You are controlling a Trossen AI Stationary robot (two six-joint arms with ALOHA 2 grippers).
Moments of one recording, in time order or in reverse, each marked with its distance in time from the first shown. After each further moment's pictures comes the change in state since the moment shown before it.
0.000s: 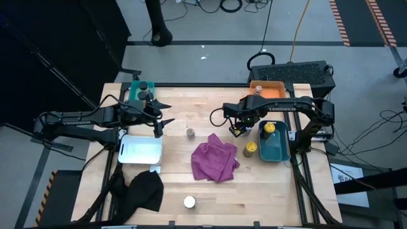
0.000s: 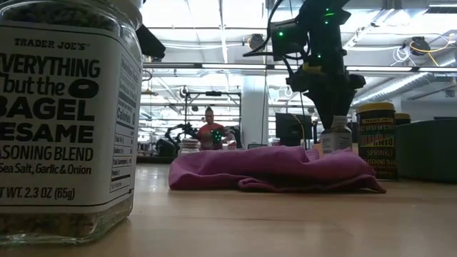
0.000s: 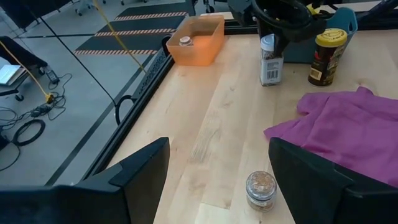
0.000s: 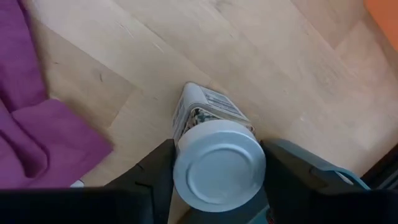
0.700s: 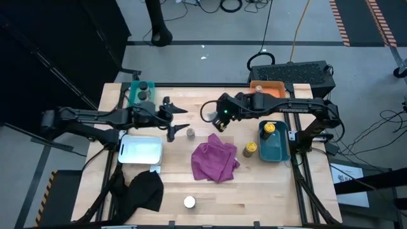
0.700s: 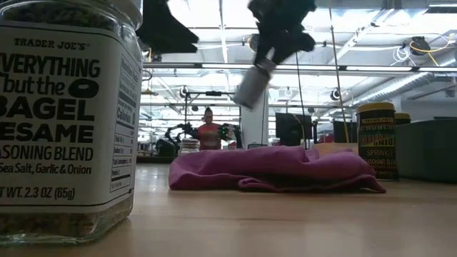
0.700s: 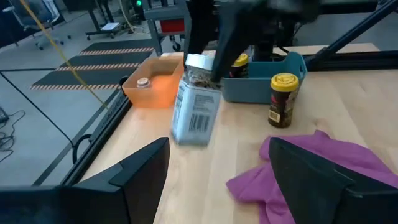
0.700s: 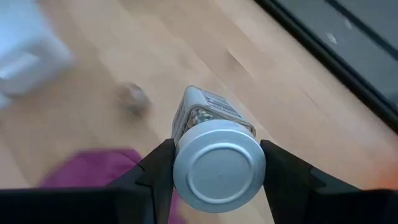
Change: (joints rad) left arm -0.030 0.235 0.001 0.371 0.130 0.005; right arm 0.130 -0.057 0.264 0.305 0.218 -0.182
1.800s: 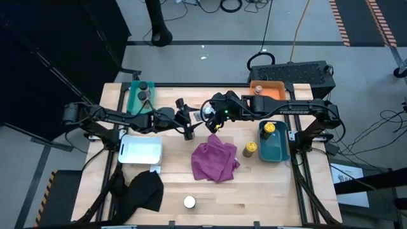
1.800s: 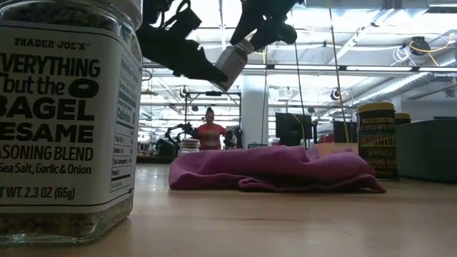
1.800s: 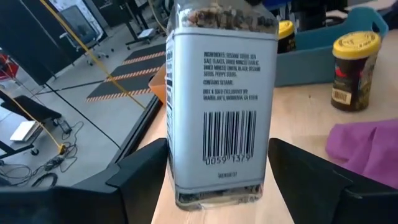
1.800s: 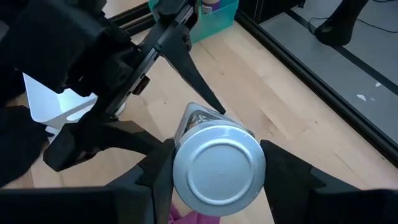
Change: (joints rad) left arm -0.004 0.345 0.000 0.356 -0.161 0.182; right arm 0.030 0.001 0.002 0.254 -0.005 -0.106
